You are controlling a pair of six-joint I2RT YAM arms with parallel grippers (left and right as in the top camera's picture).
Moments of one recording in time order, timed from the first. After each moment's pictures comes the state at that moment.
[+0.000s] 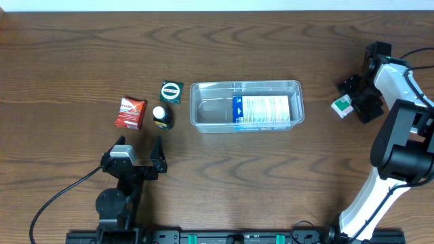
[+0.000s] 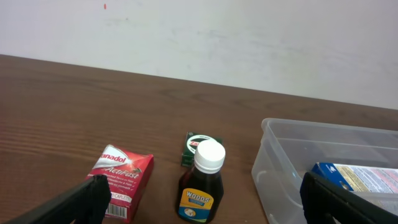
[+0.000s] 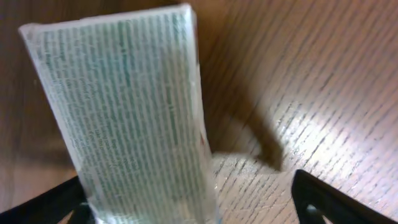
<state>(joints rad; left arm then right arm) -0.02 0.01 0.02 -0.11 0.09 -0.19 -0.24 2.13 1.52 -0.88 0.11 0.86</state>
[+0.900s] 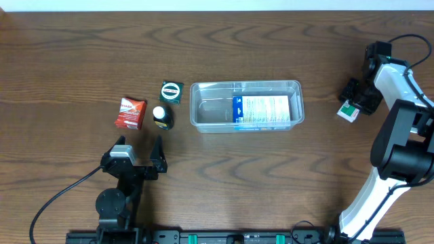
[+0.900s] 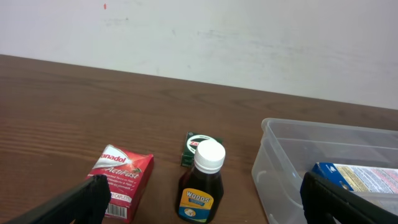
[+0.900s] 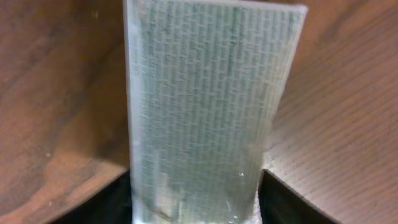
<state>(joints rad) -0.02 0.01 0.02 -0.11 0.09 -0.19 -0.24 2.13 1.52 -0.87 0.09 0.37</state>
